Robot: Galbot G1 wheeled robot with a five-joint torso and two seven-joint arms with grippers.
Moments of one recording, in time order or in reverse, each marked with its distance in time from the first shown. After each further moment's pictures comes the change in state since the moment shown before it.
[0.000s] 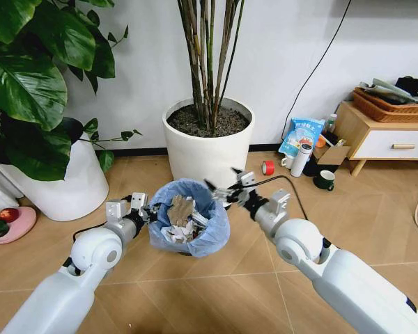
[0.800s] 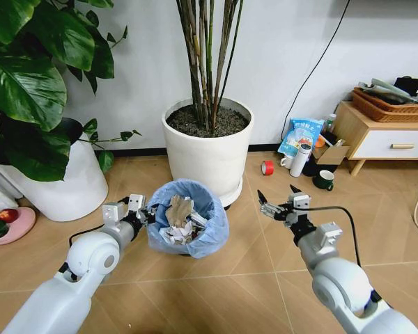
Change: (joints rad) left arm 0.031 0.003 -0.015 -0.025 0.017 -0.005 -0.001; right arm -0.499 0.116 0.393 0.197 -0.185 -0.017 0.036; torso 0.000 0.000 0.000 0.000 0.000
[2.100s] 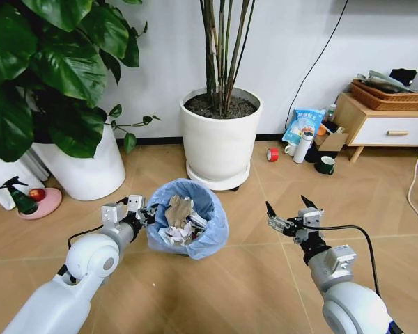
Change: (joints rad) left arm 0.017 -0.003 -0.011 -0.026 0.003 -0.004 -0.014; right arm -0.149 0.033 0.049 0.073 -0.126 0.035 -0.020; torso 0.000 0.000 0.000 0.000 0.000
